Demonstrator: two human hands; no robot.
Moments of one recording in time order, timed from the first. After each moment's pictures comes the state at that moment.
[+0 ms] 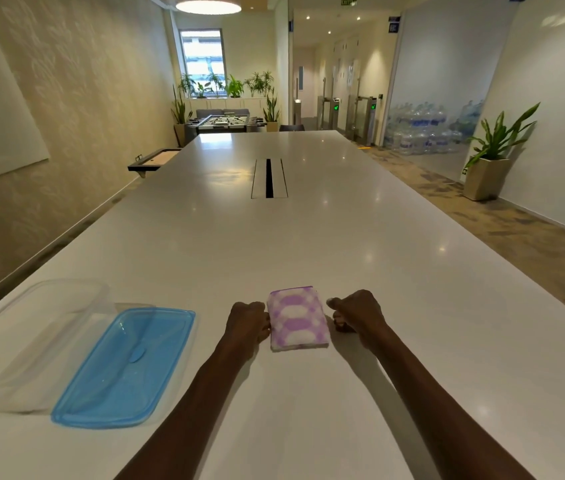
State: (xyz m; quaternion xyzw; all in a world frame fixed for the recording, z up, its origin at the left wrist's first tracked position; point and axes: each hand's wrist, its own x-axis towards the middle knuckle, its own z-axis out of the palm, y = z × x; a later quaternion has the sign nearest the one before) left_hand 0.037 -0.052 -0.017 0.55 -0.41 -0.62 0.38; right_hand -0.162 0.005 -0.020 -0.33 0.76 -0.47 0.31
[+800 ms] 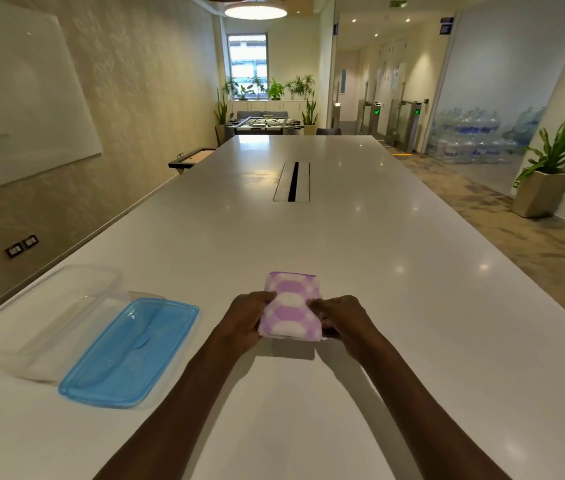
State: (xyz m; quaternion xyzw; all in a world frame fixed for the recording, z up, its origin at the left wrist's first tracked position) left_hand 0.026 -0.051 0.002 0.49 -0.36 -0.68 0.42; right_hand -0.150 0.003 0.002 -0.37 0.63 -0.49 0.48
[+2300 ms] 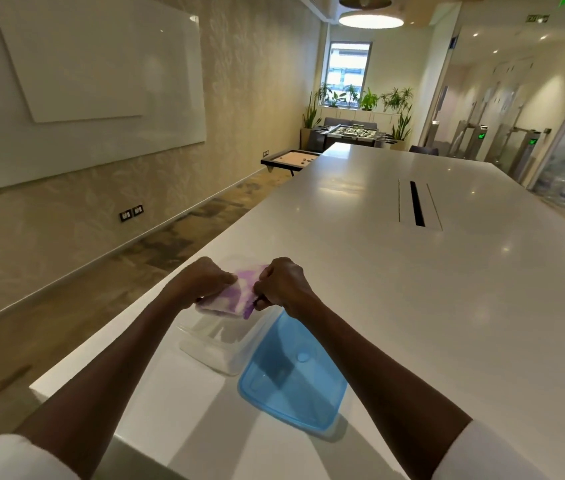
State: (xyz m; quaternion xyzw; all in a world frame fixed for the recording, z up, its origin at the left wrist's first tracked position) left_hand 0.405 -0.139 0.048 0.72 -0.54 -0.34 0.28; right_hand 0.235 -0.129 0.059 -0.62 0.59 -0.32 0.40
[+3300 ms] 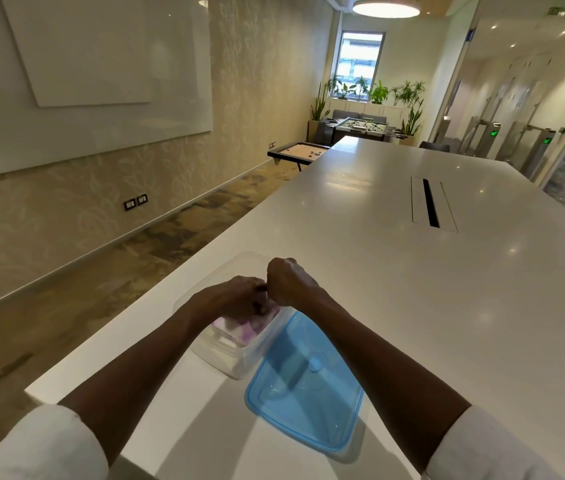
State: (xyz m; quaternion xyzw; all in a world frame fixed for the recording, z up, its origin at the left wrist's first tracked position) left_hand 0.375 -0.158 0.019 0.57 -0.80 -0.17 -0.01; right_hand 0.242 -0.165 0.053 -0.82 0.54 -0.10 0.13
